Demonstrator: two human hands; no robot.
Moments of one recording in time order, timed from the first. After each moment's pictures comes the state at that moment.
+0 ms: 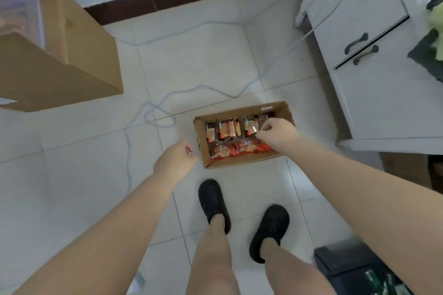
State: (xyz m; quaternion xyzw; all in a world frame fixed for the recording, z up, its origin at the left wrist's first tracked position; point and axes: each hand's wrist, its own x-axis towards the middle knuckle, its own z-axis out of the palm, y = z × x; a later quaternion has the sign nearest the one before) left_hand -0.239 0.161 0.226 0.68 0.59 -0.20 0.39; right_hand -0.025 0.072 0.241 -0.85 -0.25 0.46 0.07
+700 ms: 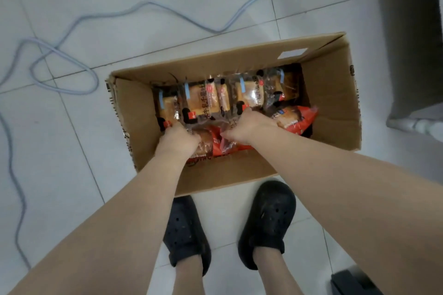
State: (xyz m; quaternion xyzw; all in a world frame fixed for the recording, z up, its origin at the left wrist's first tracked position) left_hand -0.155 0.155 -0.178 0.58 0.62 -0.29 0.44; right_hand -0.013 0.095 -0.164 -0.80 -0.26 0.51 -0.18
